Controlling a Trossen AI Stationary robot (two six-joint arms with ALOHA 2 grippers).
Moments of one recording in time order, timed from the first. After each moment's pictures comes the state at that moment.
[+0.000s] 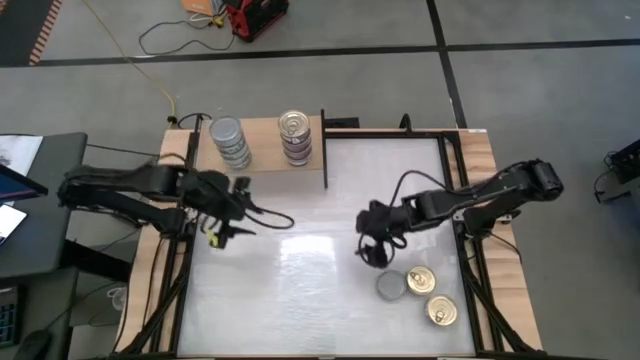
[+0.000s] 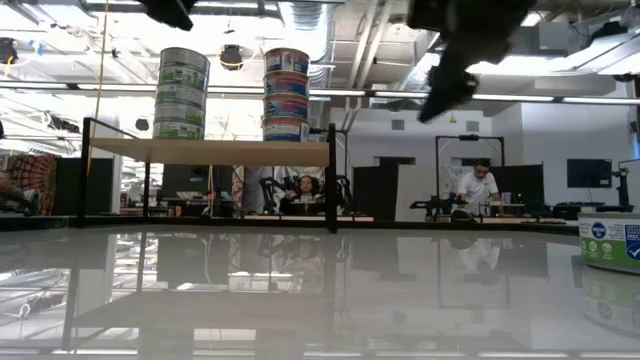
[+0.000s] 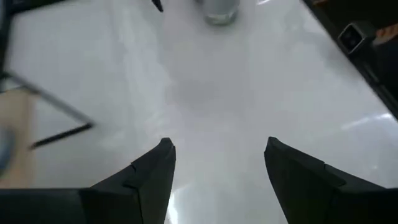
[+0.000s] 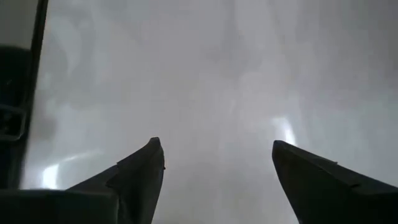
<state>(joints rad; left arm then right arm) -0.09 0.95 1.07 -0.82 0.05 0.22 0.18 1.39 1.00 -0.47 0.03 0.34</state>
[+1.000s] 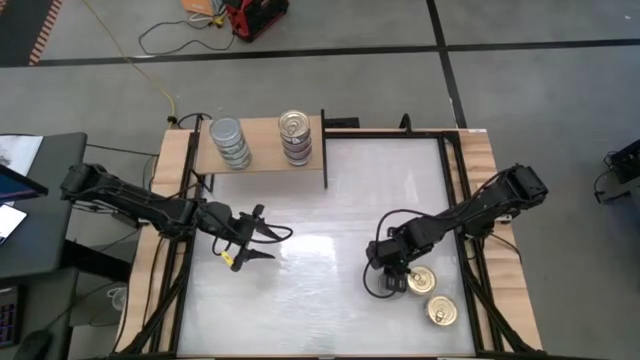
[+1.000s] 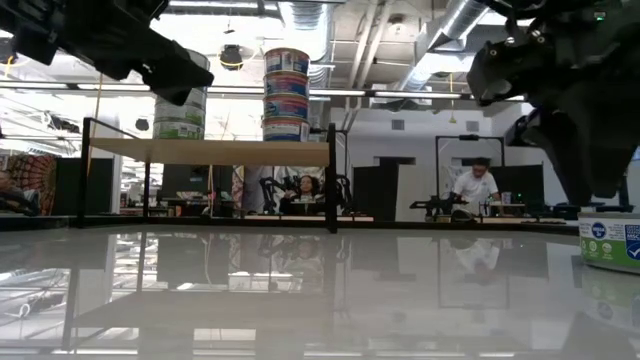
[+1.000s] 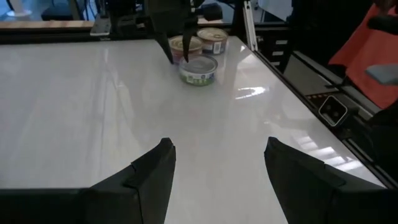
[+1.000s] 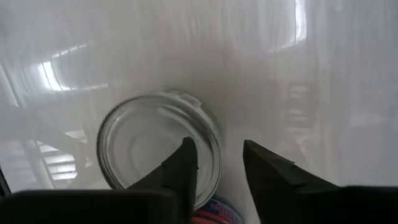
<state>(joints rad) -0.22 0.95 0.42 0.26 0.05 -0.03 0.37 1.56 0.97 -0.75 -0.11 0.55</state>
